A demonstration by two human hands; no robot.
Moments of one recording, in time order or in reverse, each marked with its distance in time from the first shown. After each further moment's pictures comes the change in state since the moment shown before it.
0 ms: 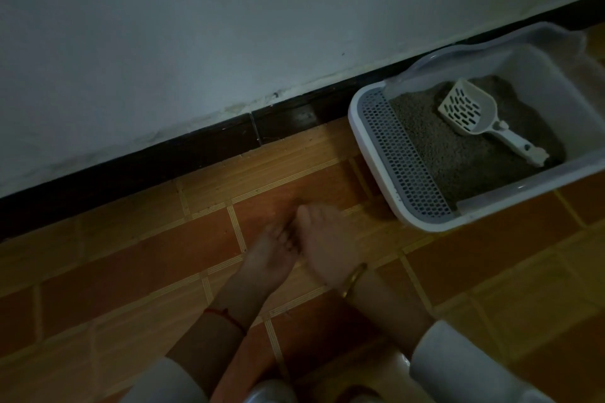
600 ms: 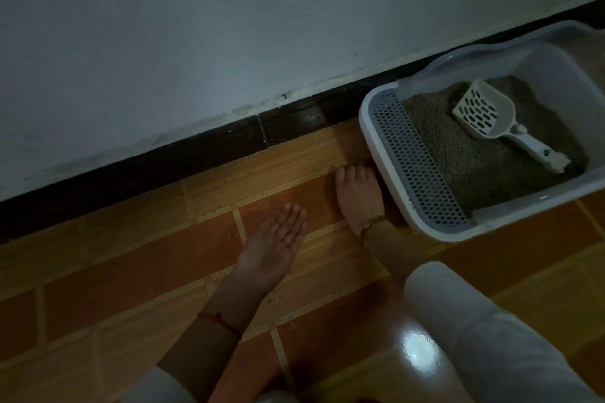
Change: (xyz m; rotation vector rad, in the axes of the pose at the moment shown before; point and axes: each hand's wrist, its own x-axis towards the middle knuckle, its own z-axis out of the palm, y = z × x) left_hand -0.004 0.021 0.001 -0.158 -0.042 -0.011; right_hand 0.059 0.068 0.031 -0.465 -0.166 0.107
